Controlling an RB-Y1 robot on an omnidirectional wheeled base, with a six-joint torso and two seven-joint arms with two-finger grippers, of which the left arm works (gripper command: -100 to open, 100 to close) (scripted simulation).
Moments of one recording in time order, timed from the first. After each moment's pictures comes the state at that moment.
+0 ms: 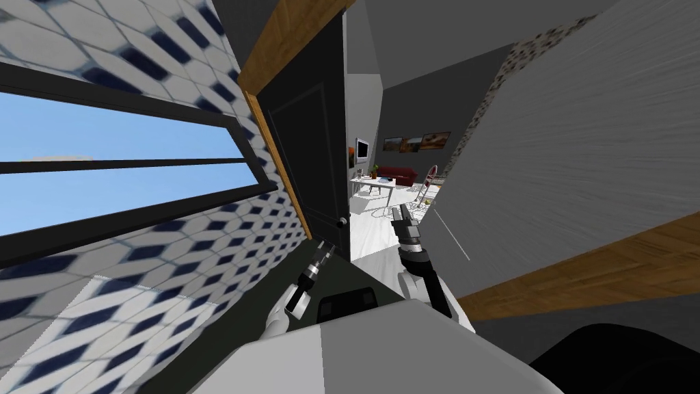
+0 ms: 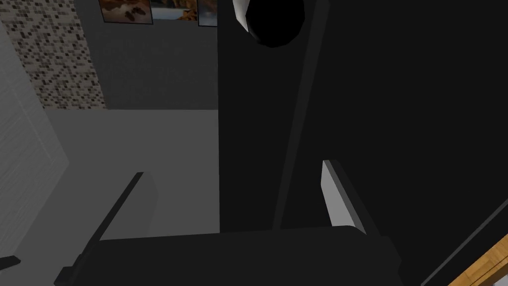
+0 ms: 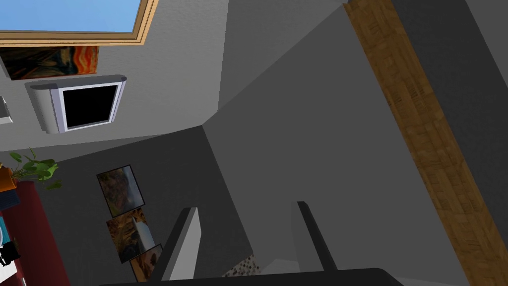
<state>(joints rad) -0.04 0.16 -0.24 -0.88 -0.36 -0.86 -0.99</state>
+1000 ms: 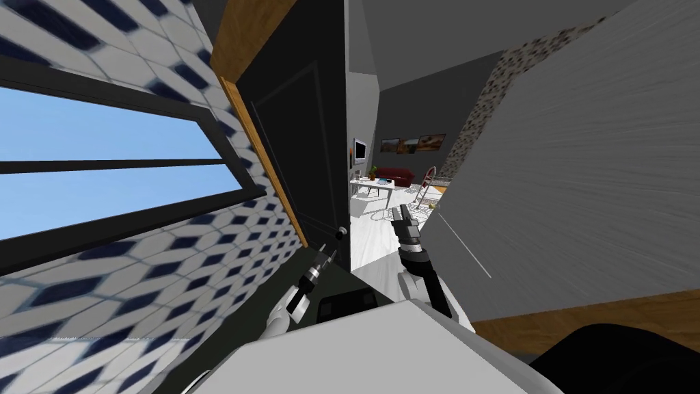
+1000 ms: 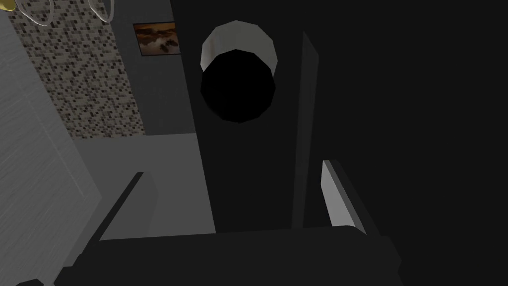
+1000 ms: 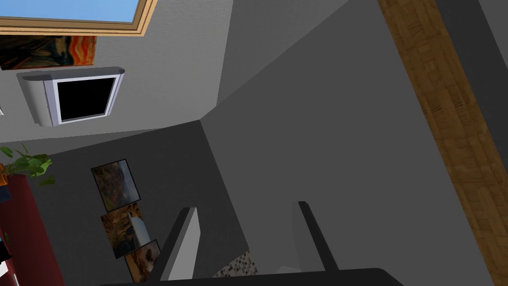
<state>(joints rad) -0.11 0.15 -0.25 -0.71 -0.40 -0.91 -1.10</state>
